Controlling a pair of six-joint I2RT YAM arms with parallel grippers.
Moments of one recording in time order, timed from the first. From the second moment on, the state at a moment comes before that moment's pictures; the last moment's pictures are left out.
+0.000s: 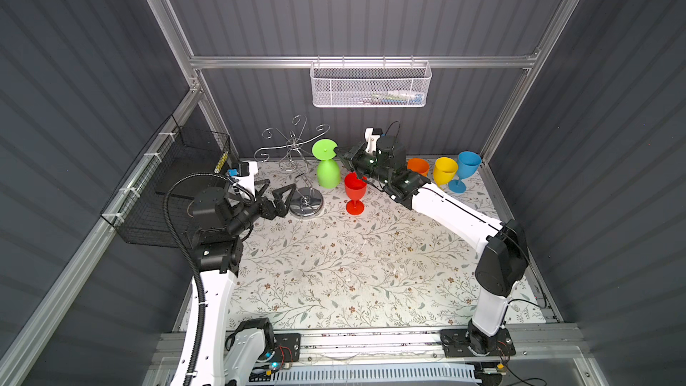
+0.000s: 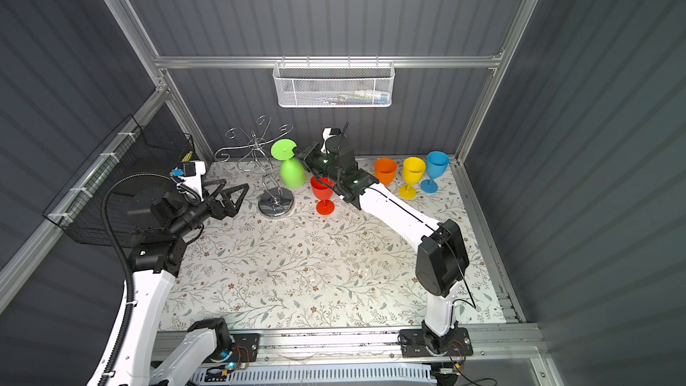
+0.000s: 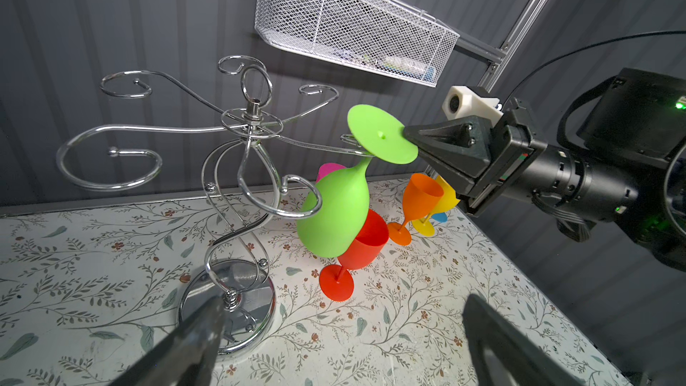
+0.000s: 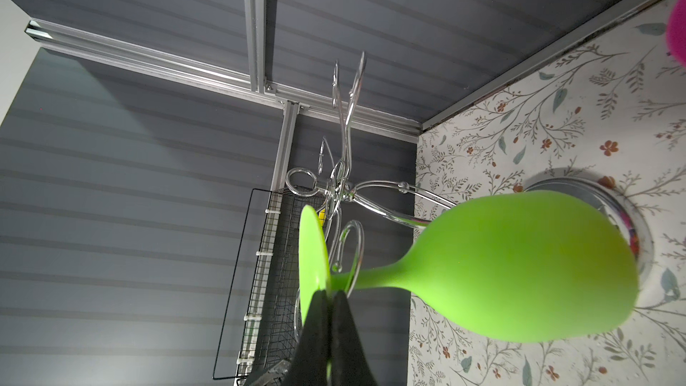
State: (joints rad) left arm 0.09 0.90 0.96 -0.22 0.67 -0.19; right arm 0.70 1.85 1.69 0.08 -0.19 1.26
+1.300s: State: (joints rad) left arm 0.06 0.89 0.96 -0.28 0.63 -0.16; right arm 0.68 2.04 2.01 -0.03 -0.17 1.26
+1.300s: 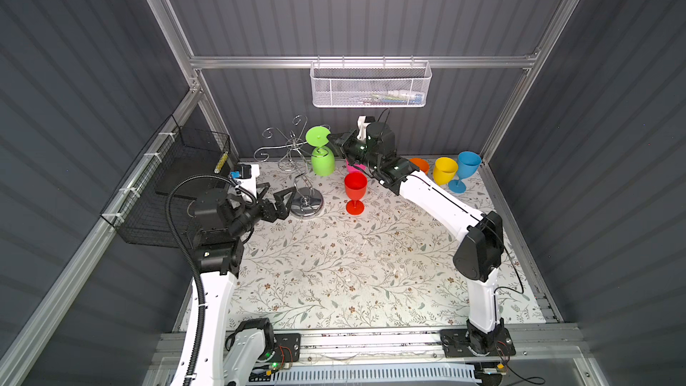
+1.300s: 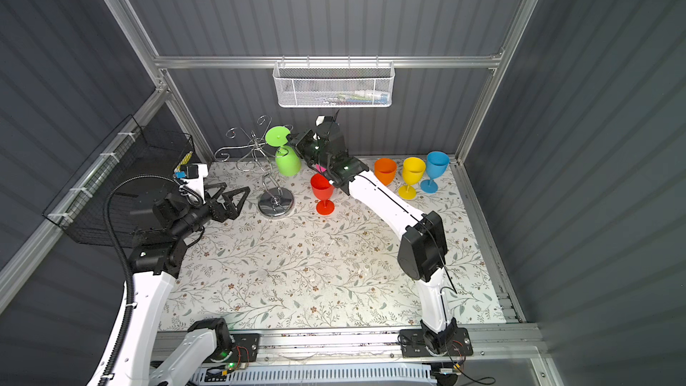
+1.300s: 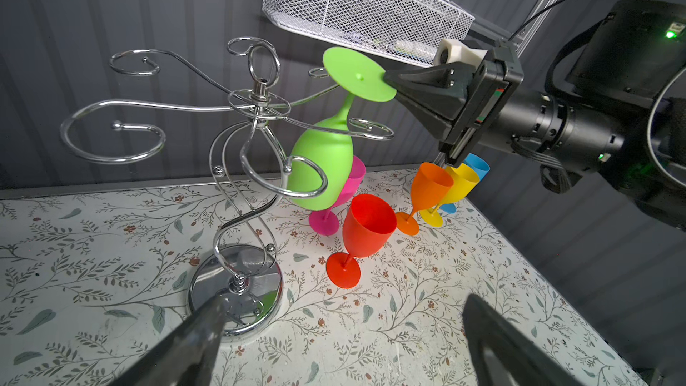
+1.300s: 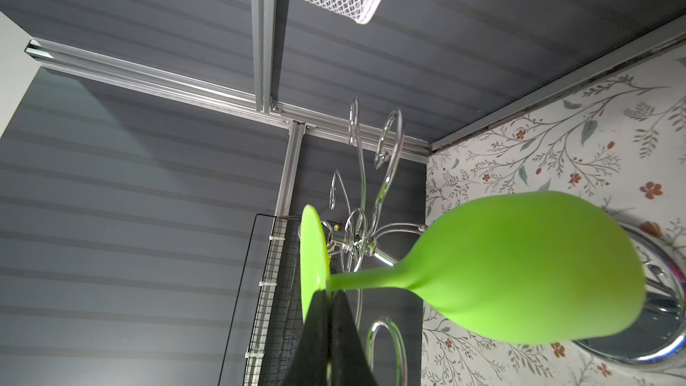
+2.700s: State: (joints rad) left arm 0.00 0.91 0.99 -0.41 0.44 -0.29; right arm 0.57 1.36 1.33 0.07 -0.22 1.01
